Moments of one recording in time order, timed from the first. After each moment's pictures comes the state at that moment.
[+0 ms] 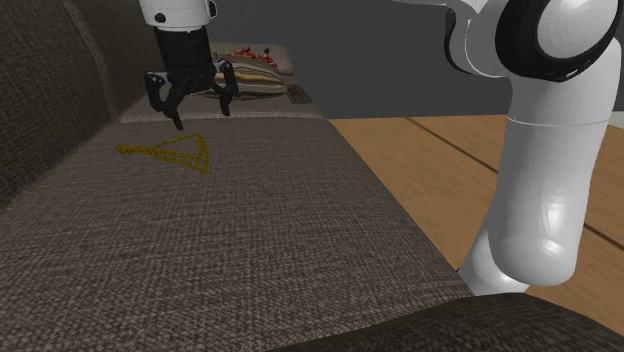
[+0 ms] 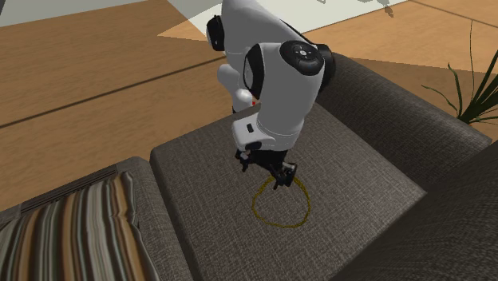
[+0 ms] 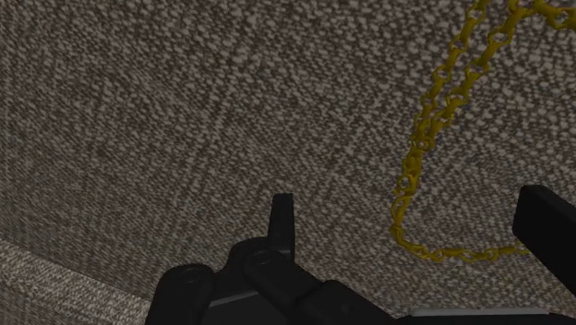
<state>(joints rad) 0.14 0.24 0.55 -1.36 -0.28 1.58 0.76</state>
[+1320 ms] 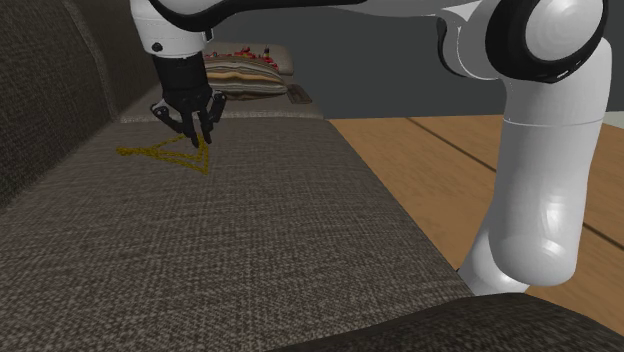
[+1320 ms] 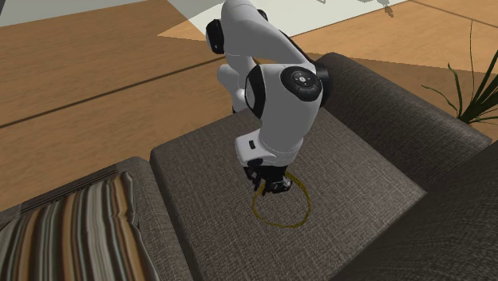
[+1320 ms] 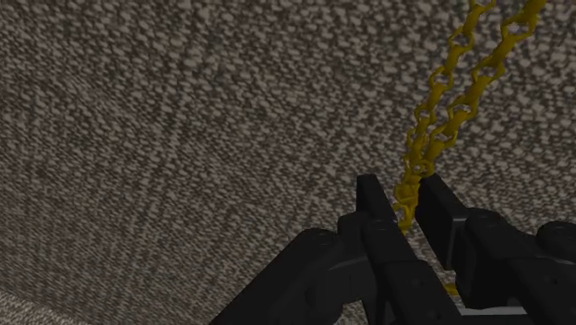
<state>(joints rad) 0.14 0.27 0.55 -1.41 -0.30 1.66 0.79</state>
